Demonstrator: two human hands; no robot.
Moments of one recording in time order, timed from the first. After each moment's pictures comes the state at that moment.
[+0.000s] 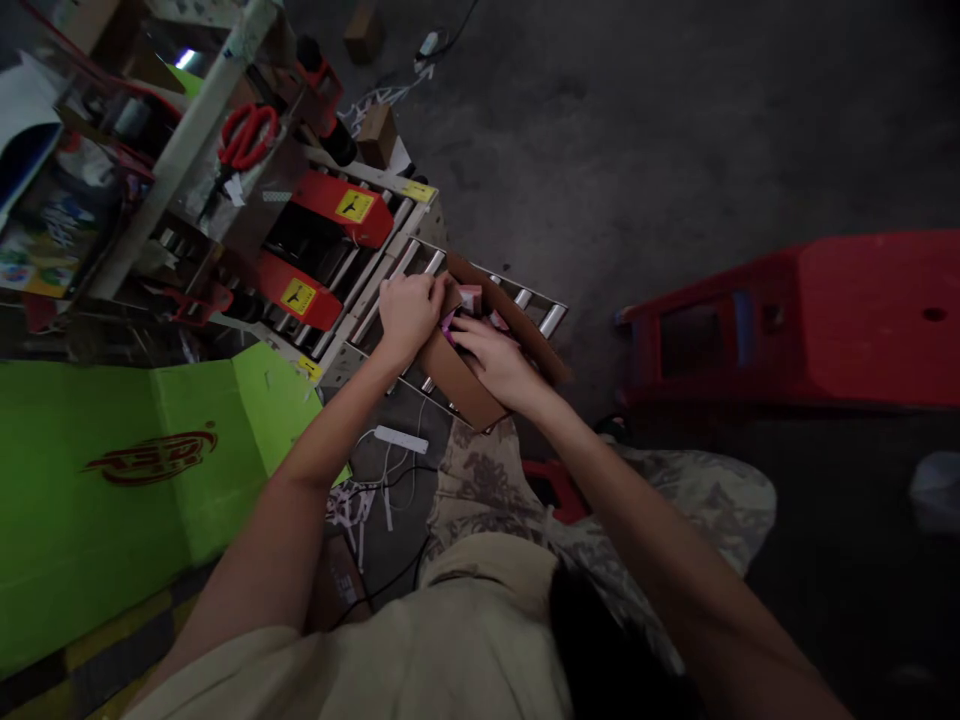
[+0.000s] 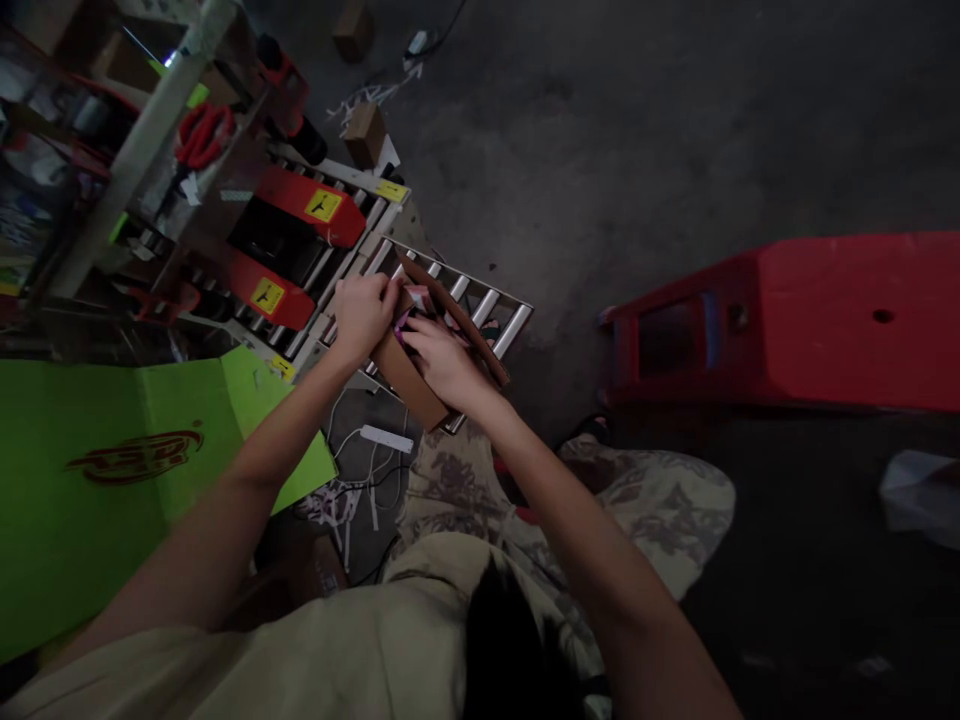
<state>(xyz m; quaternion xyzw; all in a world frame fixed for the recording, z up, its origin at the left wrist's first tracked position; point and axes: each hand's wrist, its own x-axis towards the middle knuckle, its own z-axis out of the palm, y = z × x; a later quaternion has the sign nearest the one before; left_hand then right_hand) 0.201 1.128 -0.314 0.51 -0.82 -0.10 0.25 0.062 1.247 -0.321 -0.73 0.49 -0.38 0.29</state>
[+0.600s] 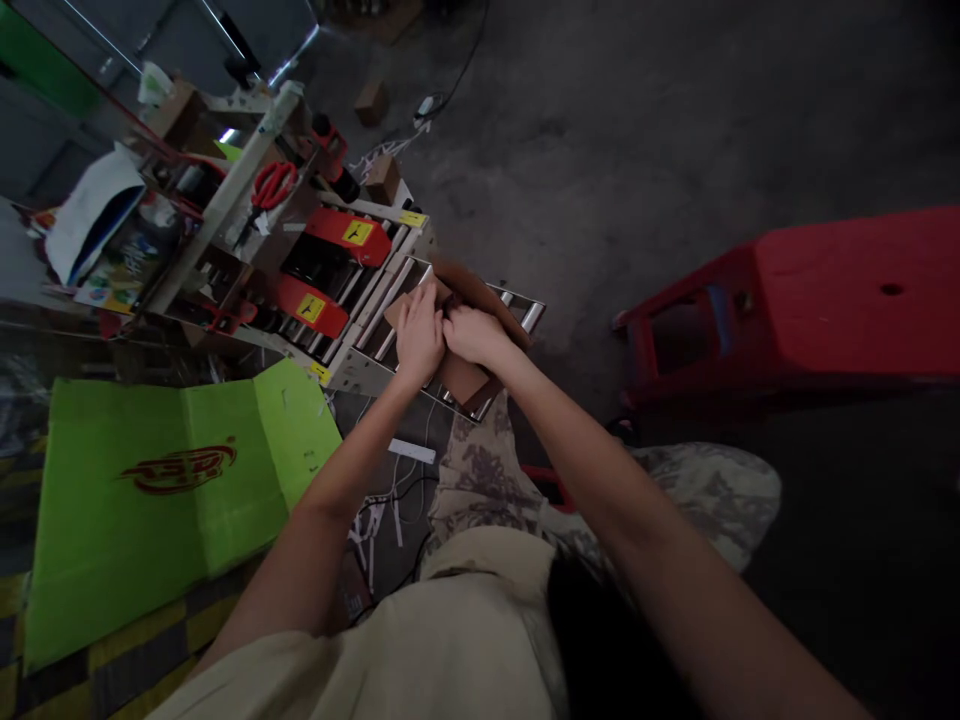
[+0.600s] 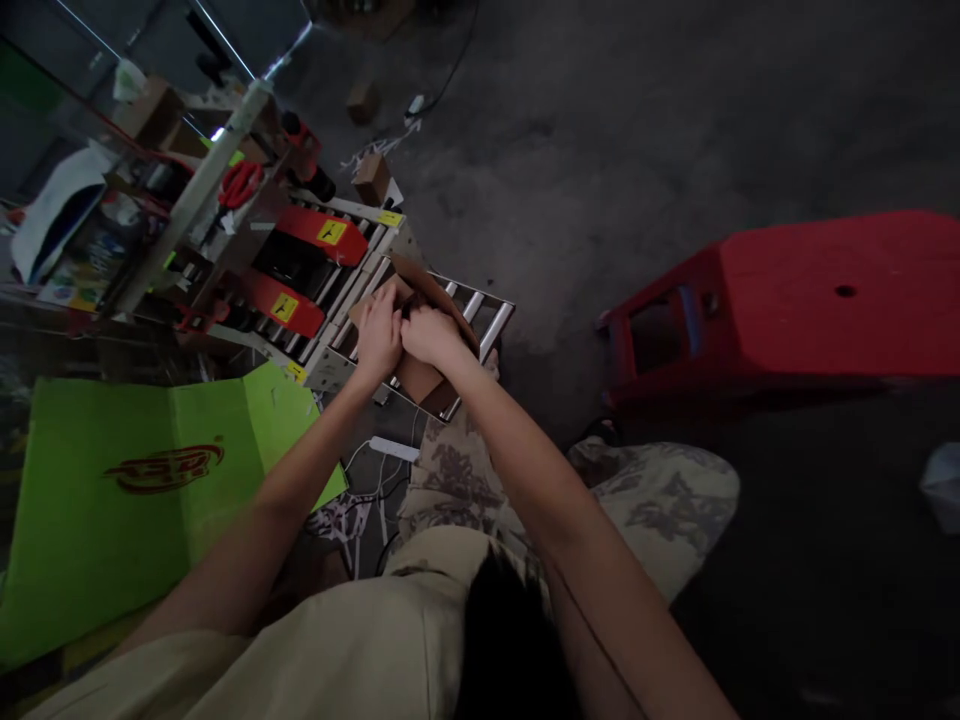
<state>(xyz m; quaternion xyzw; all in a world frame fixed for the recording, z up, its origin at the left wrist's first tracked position) 0.188 1.198 -0.308 0.52 -0.83 -0.12 0.16 0.065 1.228 -0.288 -0.68 0.66 -0.18 0.27</state>
